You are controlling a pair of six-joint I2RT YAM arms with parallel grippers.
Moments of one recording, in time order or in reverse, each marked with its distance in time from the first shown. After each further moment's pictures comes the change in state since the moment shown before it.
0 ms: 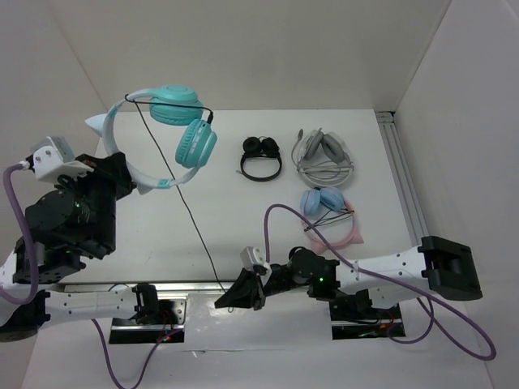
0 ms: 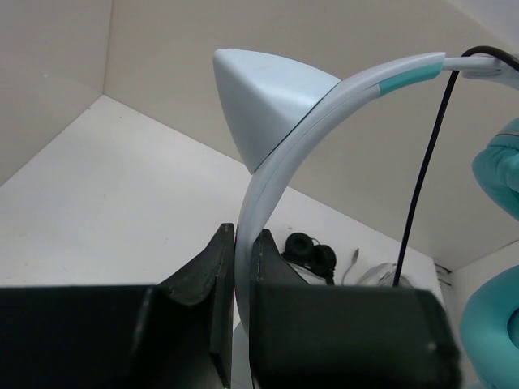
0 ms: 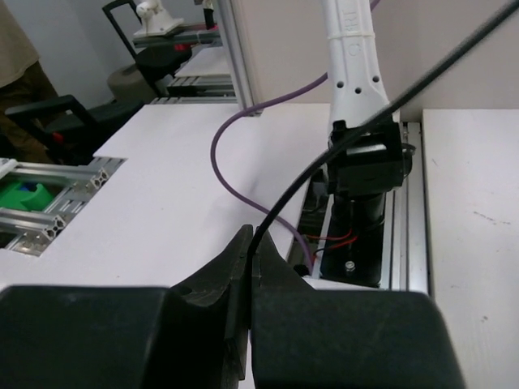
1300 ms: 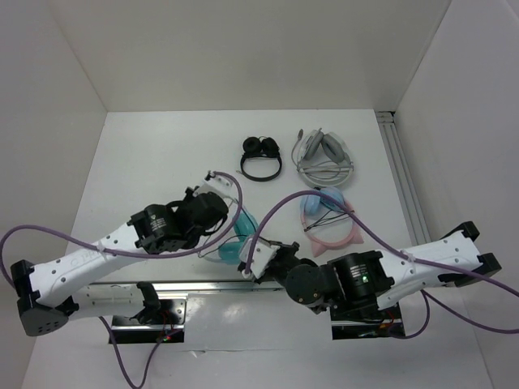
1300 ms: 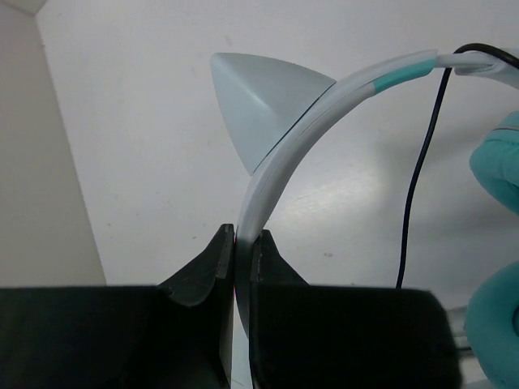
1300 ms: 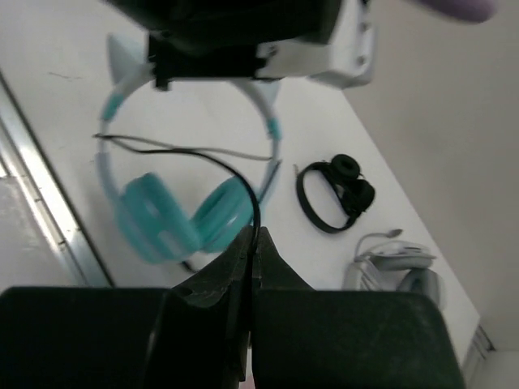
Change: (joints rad) left arm 0.228 0.320 -0.287 -0.514 0.649 0.119; right arm 0.348 -0.105 0.668 -1.283 1.351 -0.489
